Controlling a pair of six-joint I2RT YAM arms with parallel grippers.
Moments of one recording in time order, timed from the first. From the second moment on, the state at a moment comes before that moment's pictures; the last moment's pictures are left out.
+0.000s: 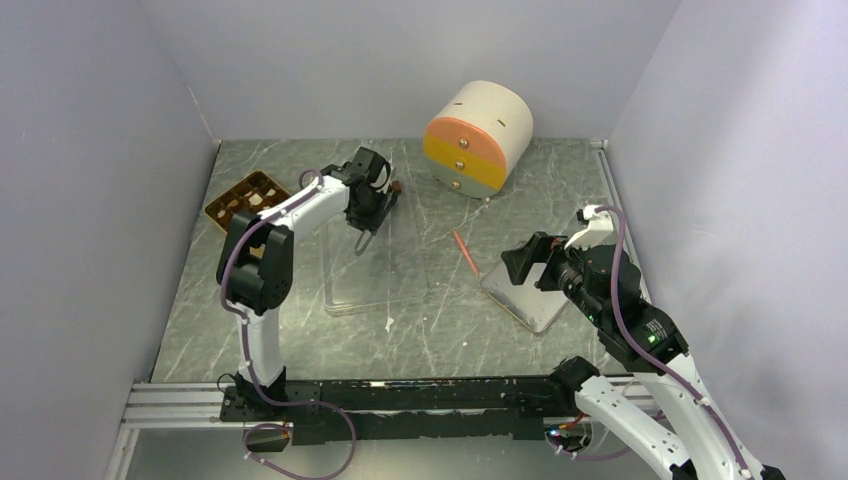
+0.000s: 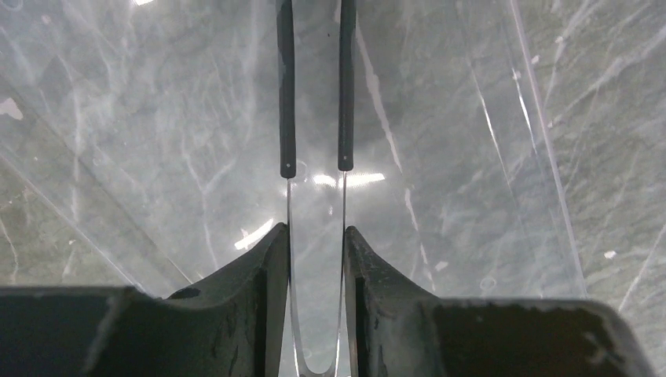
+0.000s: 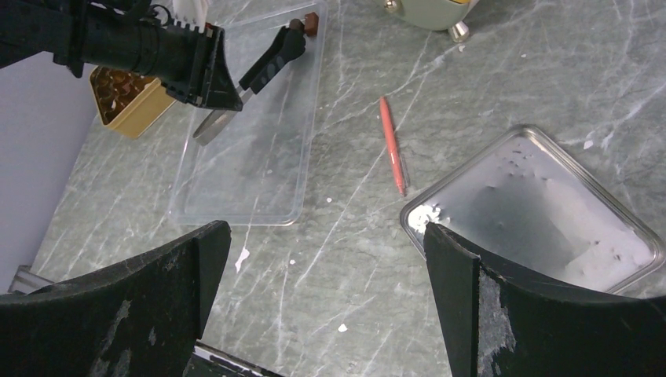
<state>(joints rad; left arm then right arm) -0.45 1.95 1.54 -0.71 -0.01 -0.13 0.55 0.57 0.90 -0.67 0.15 0.48</state>
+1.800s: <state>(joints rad) -0.44 2.04 1.66 -0.82 -0.12 -0.12 0.55 0.58 0.90 -0.66 0.15 0.48</state>
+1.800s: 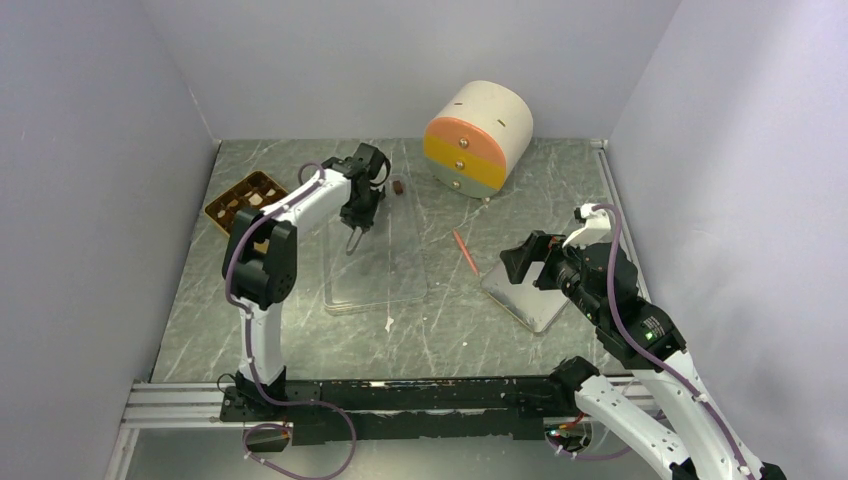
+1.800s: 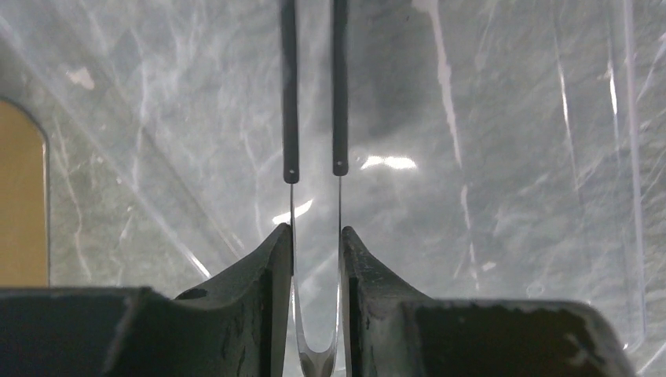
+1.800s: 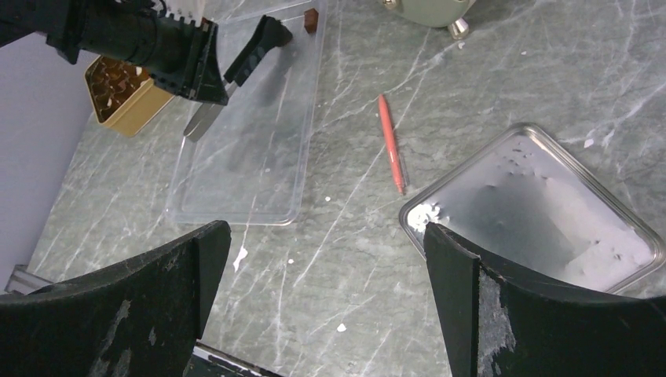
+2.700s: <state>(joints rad) -0.44 2.01 1.66 -0.84 -0.15 -0.11 0.55 0.57 0.88 -0.65 0.15 0.48</state>
